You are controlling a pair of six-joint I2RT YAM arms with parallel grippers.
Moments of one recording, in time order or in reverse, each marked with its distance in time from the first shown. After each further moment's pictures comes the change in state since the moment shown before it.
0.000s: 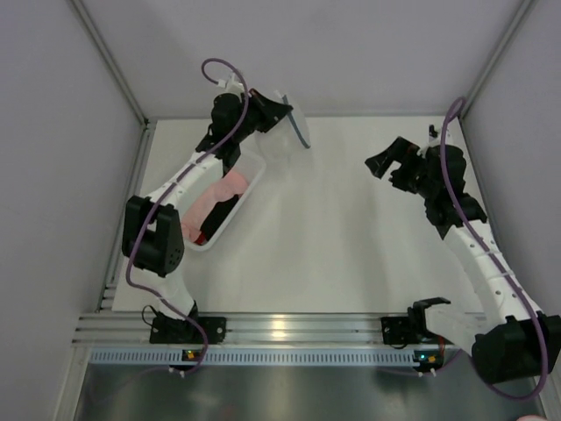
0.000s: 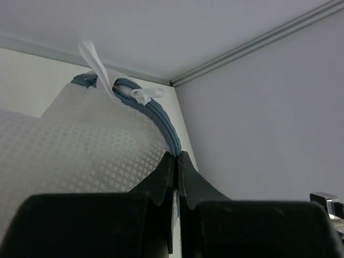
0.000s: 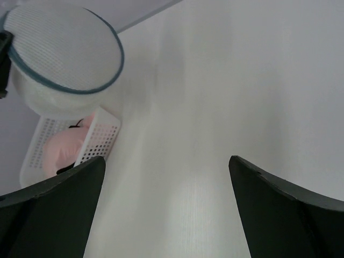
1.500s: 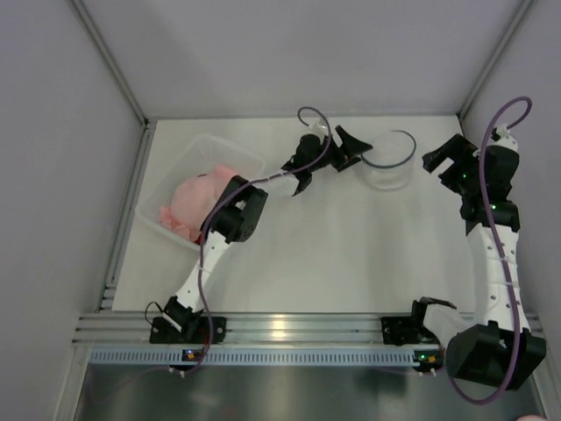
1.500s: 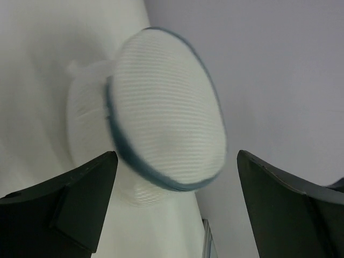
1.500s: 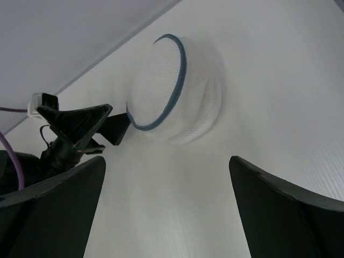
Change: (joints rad) left arm -0.276 0.865 0.483 0.390 0.119 -0.332; right arm -0.388 -0.031 0.019 -0.093 0.014 -0.079
